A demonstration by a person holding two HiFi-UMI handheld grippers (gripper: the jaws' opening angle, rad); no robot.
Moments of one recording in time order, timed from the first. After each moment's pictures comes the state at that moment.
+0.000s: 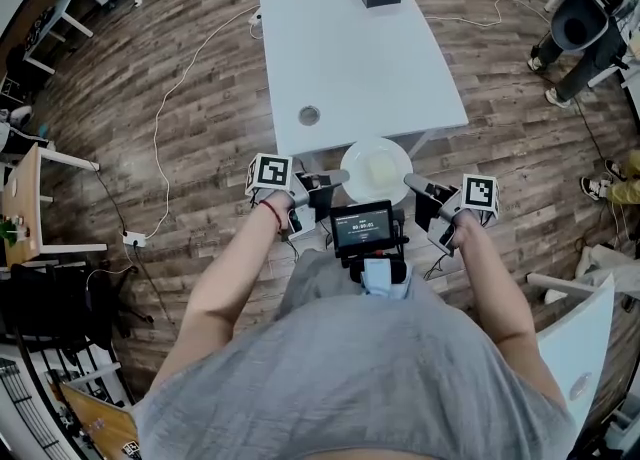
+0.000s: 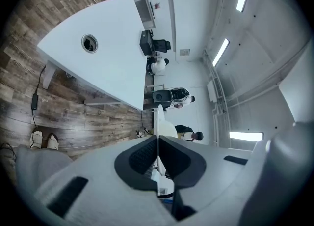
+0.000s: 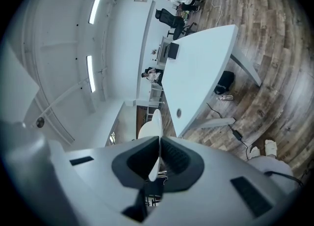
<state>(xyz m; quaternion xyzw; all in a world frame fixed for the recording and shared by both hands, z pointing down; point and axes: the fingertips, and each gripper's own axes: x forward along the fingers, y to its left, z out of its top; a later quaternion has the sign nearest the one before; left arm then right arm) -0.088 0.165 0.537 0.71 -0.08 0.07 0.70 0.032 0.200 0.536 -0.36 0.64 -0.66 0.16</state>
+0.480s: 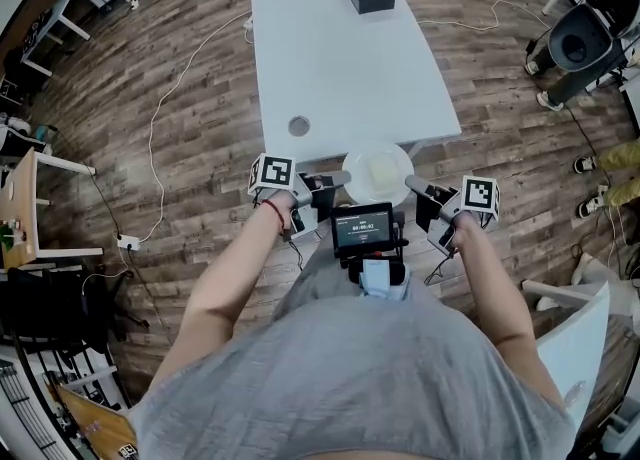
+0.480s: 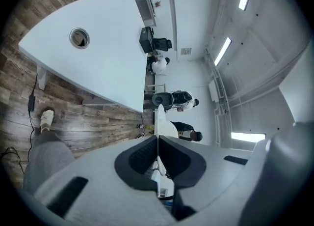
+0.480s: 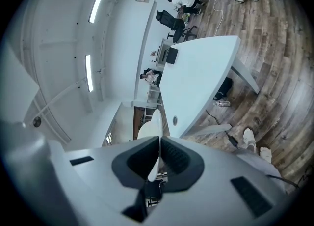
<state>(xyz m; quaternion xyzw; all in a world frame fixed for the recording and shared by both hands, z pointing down) -0.051 0.147 0.546 0.70 -0.08 0.07 0.70 0.069 0.183 0.543 -0.38 0.64 -0.65 0.15</state>
